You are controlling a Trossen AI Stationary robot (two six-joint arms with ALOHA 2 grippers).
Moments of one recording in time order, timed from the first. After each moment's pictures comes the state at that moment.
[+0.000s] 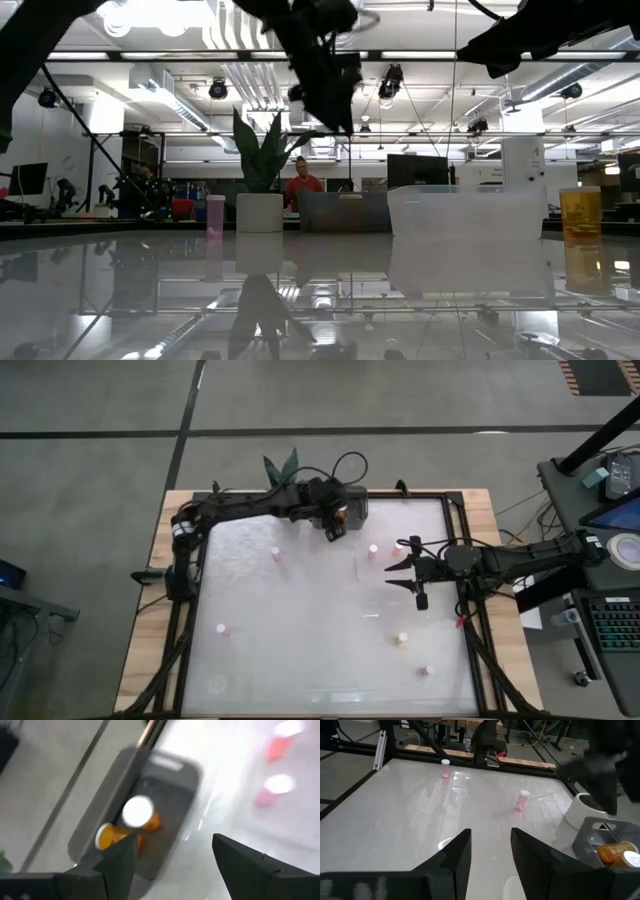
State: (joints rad) left arm 0.30 1.94 1.82 -0.74 -0.29 0.03; right arm 0.14 0.73 0.47 -0.02 0.11 -0.10
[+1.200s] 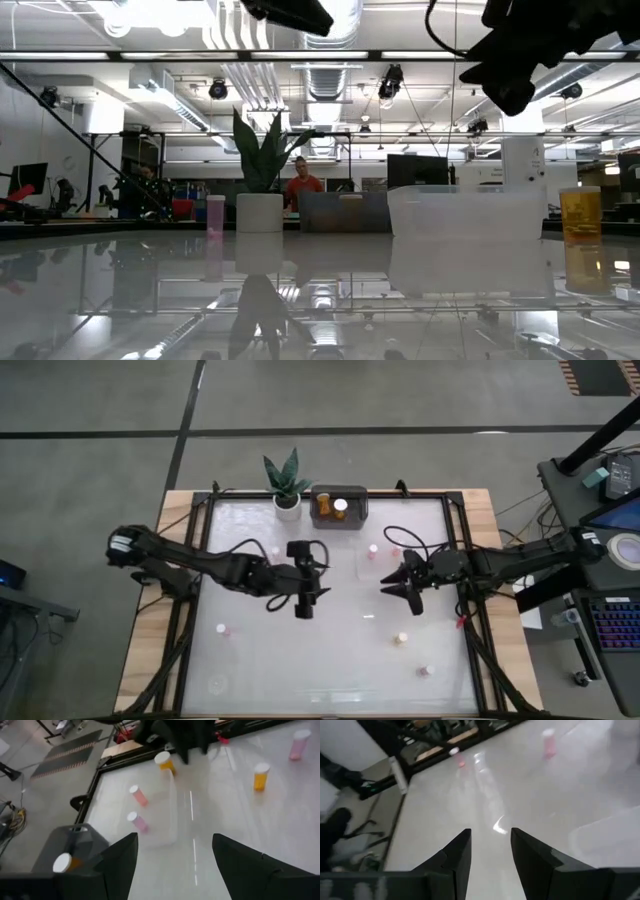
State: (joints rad) left arm -0.22 1.49 1.26 -0.32 -0.46 0.12; right arm 0.15 0.85 0.49 -0.03 0.01 0.48
